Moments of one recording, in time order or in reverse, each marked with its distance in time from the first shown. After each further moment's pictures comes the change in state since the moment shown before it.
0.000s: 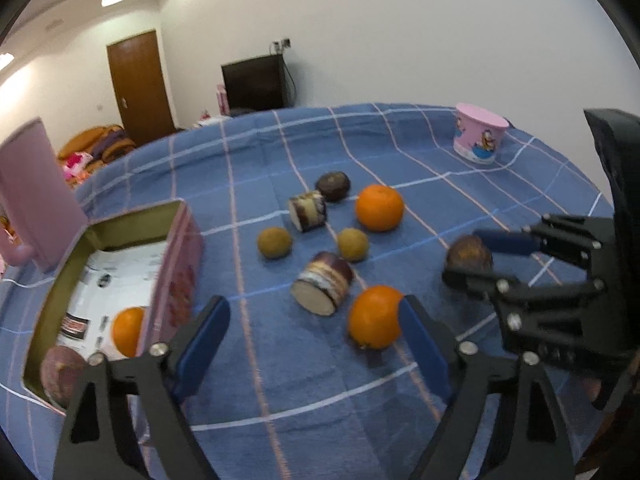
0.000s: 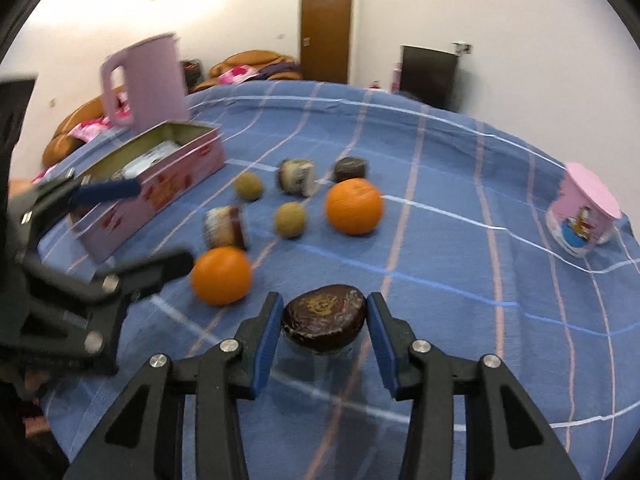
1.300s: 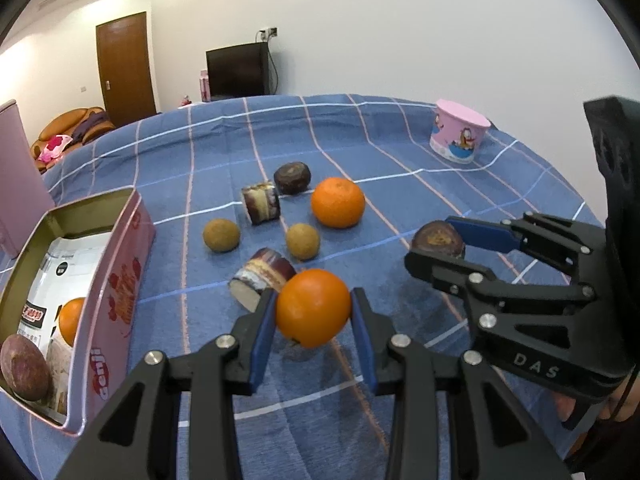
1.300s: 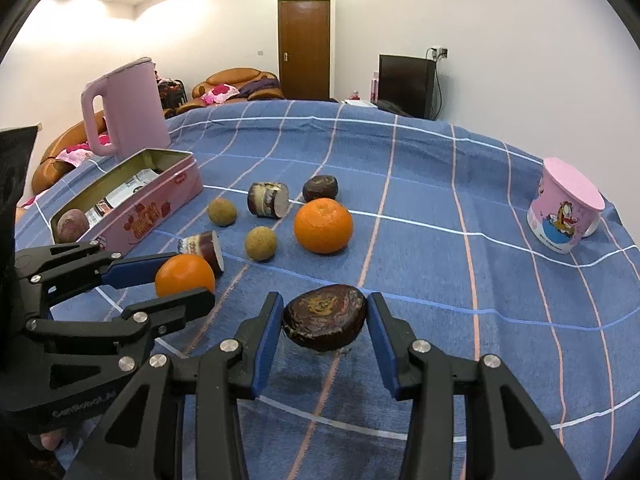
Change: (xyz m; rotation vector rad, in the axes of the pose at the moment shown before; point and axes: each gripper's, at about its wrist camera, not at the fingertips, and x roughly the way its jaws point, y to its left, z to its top) left arm 0.014 -0.022 0.002 -0.038 0.012 -0.083; right arm -0.008 -0.009 0.000 0.037 -0.060 -0.005
